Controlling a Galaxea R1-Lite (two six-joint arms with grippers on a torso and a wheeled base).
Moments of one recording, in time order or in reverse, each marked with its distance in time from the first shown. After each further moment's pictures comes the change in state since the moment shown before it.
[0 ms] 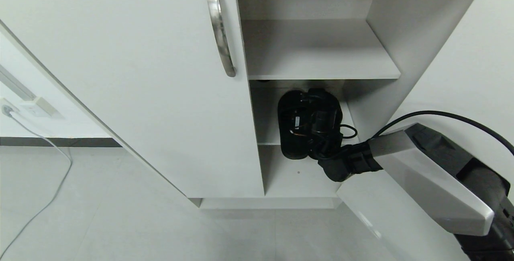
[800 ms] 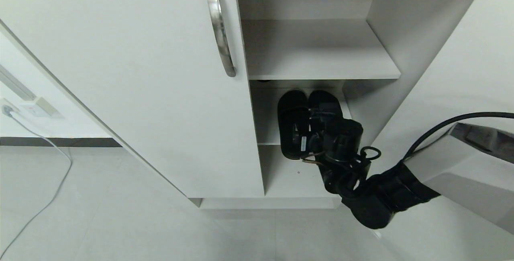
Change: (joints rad) left arm 0.000 0.000 0.000 0.000 -0.001 0.004; right arm 0.129 -0.296 0.633 -0.316 -0.023 -0.006
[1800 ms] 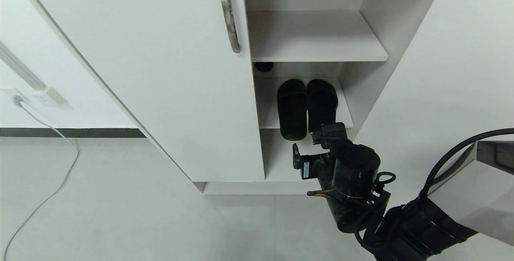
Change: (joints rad) left arm 0.000 0.000 0.000 0.000 0.000 0.001; right arm 0.101 -0.092 0.257 -0.120 -0.040 -0.005
